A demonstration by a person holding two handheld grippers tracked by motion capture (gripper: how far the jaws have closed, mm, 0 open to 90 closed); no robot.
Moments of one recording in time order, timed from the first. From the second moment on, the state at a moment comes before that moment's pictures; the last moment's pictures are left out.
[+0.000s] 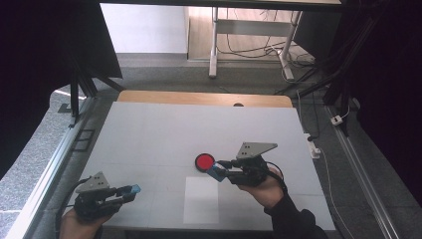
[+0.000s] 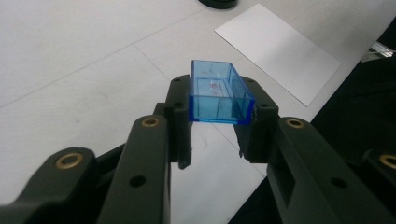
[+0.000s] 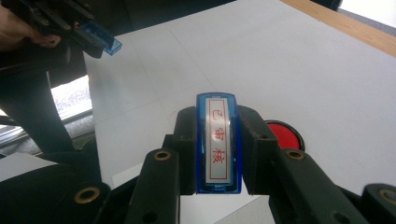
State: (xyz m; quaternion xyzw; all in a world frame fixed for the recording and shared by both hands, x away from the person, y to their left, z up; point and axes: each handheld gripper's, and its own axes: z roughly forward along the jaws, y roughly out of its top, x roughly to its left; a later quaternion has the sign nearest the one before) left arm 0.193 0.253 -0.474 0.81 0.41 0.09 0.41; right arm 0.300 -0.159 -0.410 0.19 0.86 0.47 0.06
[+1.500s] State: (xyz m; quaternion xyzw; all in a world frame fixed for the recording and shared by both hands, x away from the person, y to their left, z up) left arm 0.193 0.253 -0.474 0.81 0.40 0.09 0.41; right arm 0.367 -0.115 -0.445 0.21 0.89 0.40 0.09
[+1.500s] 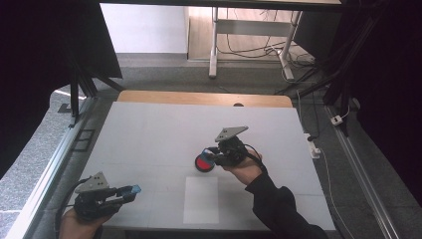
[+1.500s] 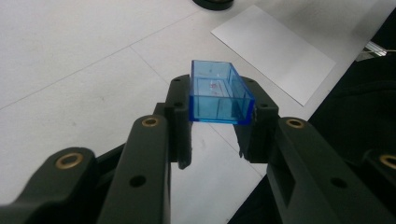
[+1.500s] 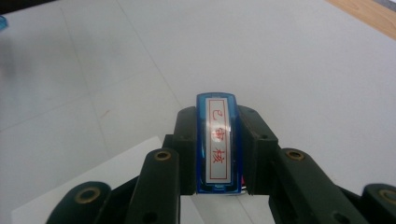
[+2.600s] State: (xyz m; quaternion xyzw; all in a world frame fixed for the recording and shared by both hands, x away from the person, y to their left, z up) left arm 0.192 0.253 -0.475 0.81 0.40 0.08 0.41; right arm 0.399 -0.095 -0.480 0.22 0.91 0.34 0.09
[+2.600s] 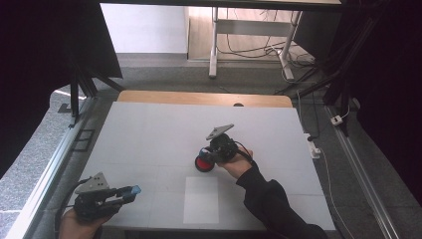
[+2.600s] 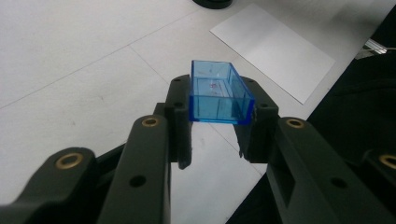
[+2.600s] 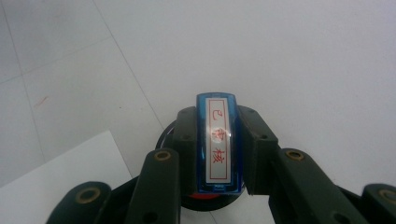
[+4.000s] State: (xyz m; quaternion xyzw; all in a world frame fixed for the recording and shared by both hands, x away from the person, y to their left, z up) left arm 0.193 0.254 -0.475 0.81 0.40 0.08 0.41; right arm 0.396 -0.087 -0.481 0.22 0.91 0.32 0.11
